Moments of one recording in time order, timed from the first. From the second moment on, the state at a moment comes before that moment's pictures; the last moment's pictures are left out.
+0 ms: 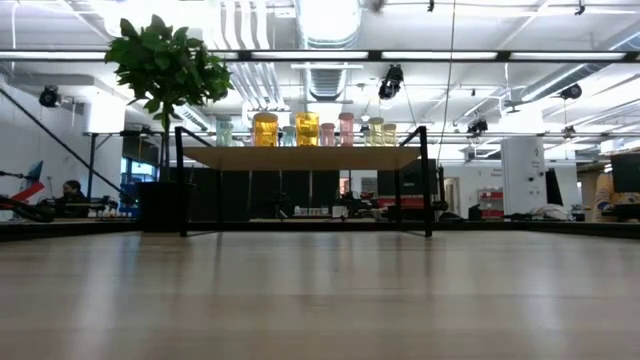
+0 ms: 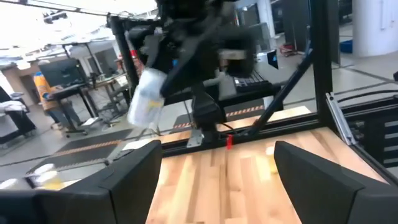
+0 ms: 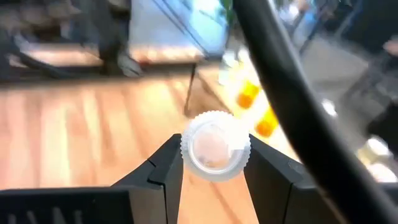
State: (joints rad) left arm -0.52 1.23 0.70 0.59 -0.63 0.25; right arm 0.42 1.40 1.27 -0.45 0.84 0.24
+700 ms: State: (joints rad) left arm -0.52 0.95 0.54 0.51 -0.63 0.24; right arm -0.25 1.53 1.60 -1.16 0.28 0.17
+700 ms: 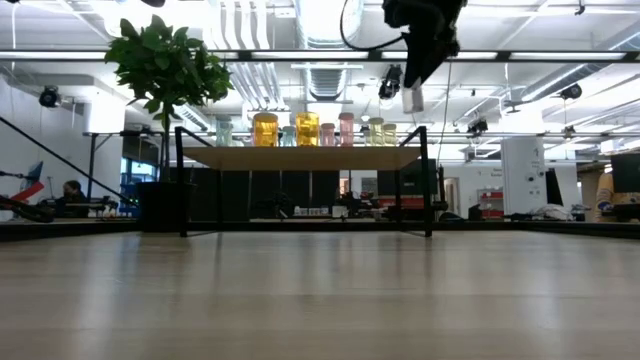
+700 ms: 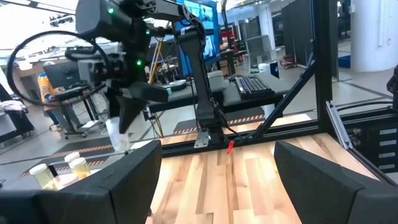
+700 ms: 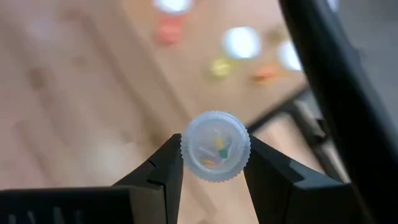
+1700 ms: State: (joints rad) left arm -0.52 0.95 0.53 0.51 -0.62 0.24; right arm -0.24 1.44 1.38 -0.74 -0.20 -0.30
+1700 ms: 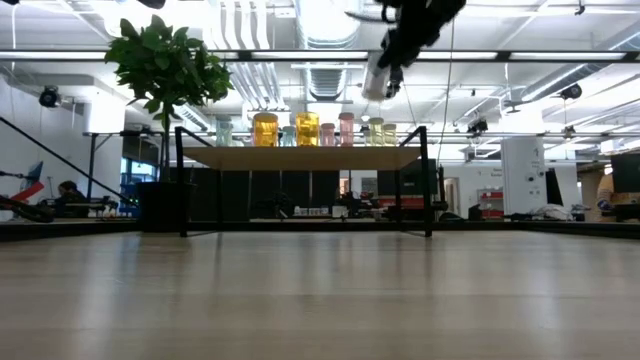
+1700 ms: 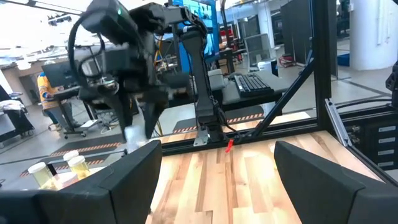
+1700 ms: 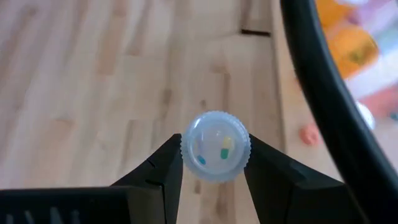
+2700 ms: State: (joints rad) left arm -0.52 0.95 0.53 0.52 -0.63 0.24; right arm -0.42 1.48 1.34 -0.79 0.06 -0.18
